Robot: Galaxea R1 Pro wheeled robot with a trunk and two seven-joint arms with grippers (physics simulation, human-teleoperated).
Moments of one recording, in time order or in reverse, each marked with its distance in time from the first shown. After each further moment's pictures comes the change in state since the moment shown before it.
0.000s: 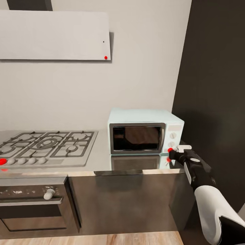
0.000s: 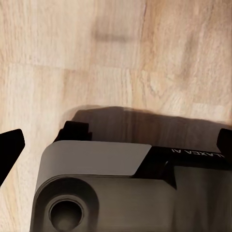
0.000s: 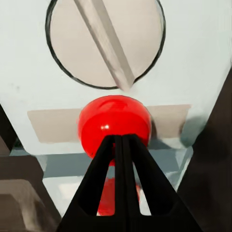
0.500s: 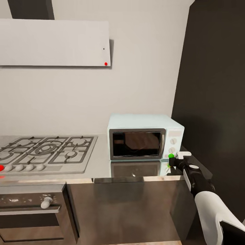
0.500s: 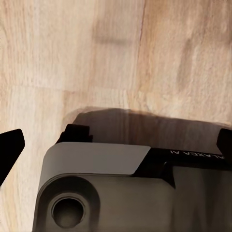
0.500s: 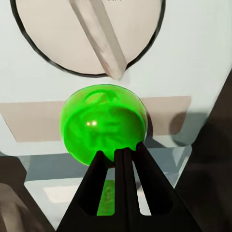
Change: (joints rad) left arm 0.000 0.002 0.001 -0.001 0.000 0.000 0.000; right arm 0.042 -0.003 0.002 0.053 0.006 -0.040 -0.040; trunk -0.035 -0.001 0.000
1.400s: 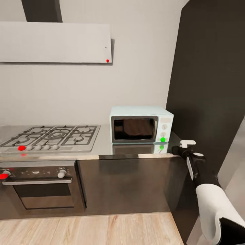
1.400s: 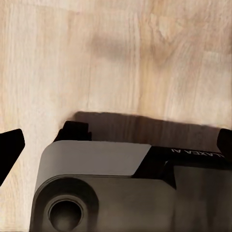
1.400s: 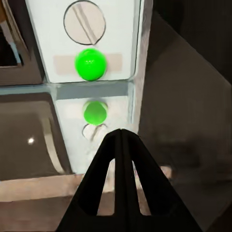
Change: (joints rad) left arm 0.000 -0.003 -0.001 0.001 0.000 0.000 0.000; right arm -0.043 0.006 0.005 -0.190 -0.003 0.166 0.022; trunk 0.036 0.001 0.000
